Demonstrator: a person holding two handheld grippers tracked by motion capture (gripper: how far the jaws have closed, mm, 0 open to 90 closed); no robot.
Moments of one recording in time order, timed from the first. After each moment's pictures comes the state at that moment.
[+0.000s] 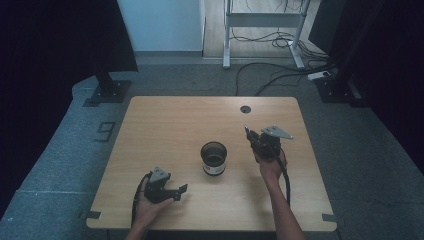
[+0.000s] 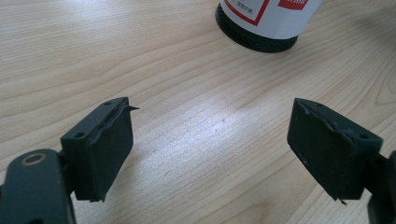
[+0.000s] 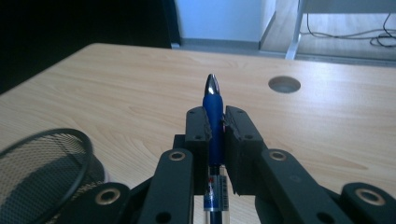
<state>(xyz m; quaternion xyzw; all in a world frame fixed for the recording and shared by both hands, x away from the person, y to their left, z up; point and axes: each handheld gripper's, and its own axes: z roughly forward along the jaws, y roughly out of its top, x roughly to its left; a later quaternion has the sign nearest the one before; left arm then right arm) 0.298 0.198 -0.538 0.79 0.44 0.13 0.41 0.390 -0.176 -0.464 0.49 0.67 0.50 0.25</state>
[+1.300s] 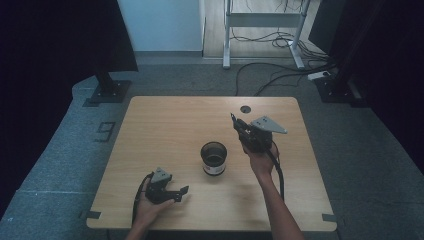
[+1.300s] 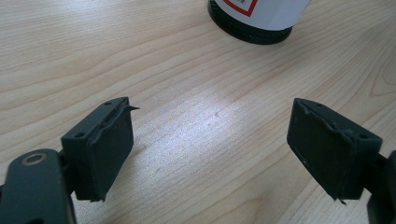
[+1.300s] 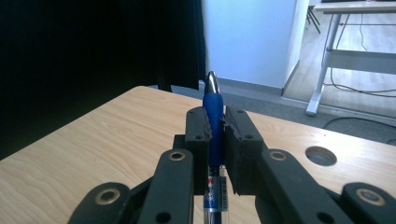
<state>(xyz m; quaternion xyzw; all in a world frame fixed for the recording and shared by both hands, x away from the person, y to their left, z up) 0.297 0.196 -0.539 0.80 0.43 0.11 0.40 0.373 -0.135 -0.402 0.41 0.67 0.56 0.28</state>
